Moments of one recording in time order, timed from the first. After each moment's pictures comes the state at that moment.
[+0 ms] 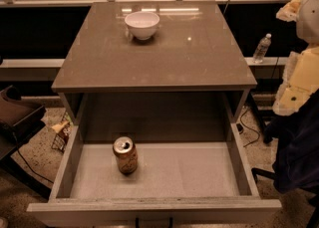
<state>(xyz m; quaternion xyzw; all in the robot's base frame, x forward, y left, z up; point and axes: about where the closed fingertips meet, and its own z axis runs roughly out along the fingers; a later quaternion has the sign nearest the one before) 0.437 -0.210 0.999 -0.60 0.77 -0.06 0.19</state>
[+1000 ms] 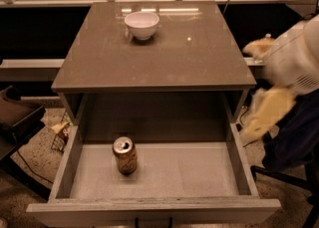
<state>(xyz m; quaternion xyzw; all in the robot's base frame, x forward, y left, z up) 0.441 -0.171 0.930 -0.62 0.74 0.03 0.26</state>
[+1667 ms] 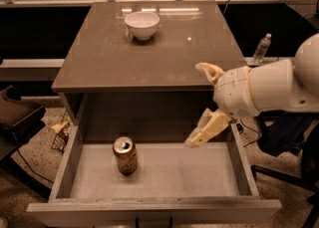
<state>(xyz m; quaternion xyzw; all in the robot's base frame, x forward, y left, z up) 0.471 -0.079 0.863 -0.62 0.65 0.15 0.42</state>
